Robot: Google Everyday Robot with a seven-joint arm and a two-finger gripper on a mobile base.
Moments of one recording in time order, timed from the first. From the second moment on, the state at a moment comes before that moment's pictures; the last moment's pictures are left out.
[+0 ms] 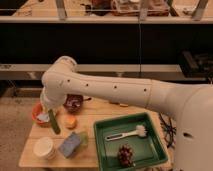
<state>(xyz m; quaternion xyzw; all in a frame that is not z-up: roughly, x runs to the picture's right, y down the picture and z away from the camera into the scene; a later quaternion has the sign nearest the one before) -0.254 0.074 0.645 0.02 -0.37 -0.72 0.59</state>
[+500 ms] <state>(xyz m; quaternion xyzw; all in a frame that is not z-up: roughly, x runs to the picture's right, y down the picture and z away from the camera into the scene) -0.280 0.083 0.716 -0.02 -0.38 -0.69 0.61</state>
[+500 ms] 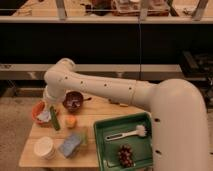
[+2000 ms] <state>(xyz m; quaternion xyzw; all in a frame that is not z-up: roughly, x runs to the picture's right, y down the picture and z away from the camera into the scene) -0.278 0.135 0.754 -0.13 -0.35 -0.64 0.66</state>
